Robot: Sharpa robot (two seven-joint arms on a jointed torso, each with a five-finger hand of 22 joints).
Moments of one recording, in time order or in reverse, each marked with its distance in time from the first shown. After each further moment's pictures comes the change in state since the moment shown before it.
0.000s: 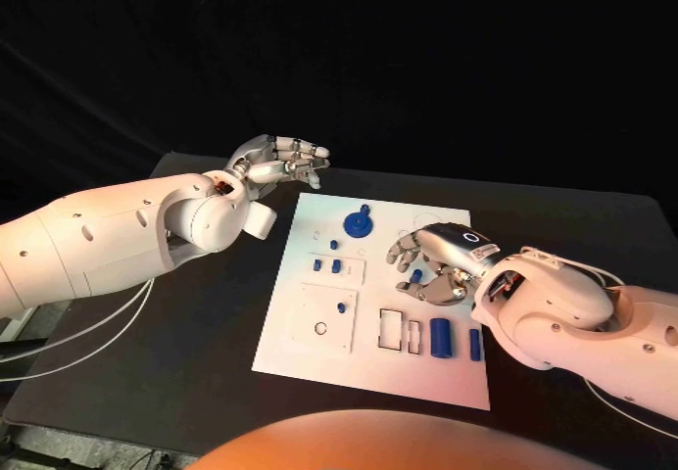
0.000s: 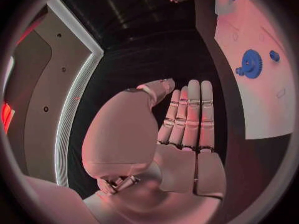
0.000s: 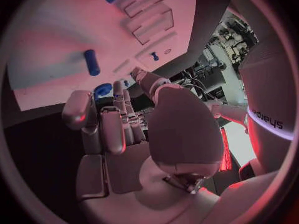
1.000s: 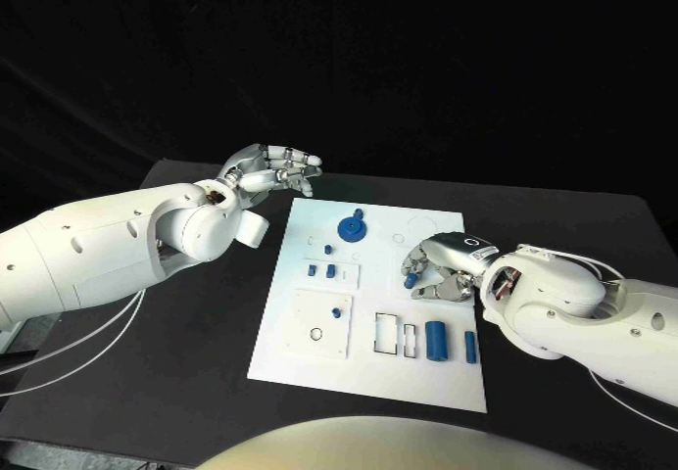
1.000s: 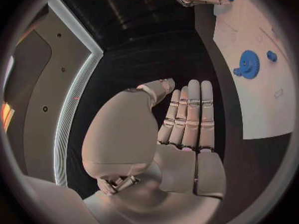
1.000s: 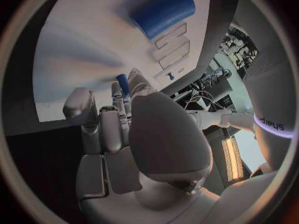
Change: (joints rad) left arm 0.000 0.001 -0.006 -0.003 -0.002 0.010 0.000; left_hand 0.000 0.000 0.000 0.000 0.000 0.000 0.000 0.000 0.000 0.000 0.000 0.000 0.000 0.000 0.000 0.000 0.000 0.000 0.000 0.000 -0.003 0.000; right arm -0.002 0.001 -0.005 -0.084 0.003 0.138 0.000; right_hand 0.298 0.152 -0.406 0.250 0.012 0.025 0.004 -0.070 -0.035 -0.047 0.004 0.097 -0.090 0.002 0.016 -0.012 -0.046 0.016 0.017 0.005 -0.061 0.000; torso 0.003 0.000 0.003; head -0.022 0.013
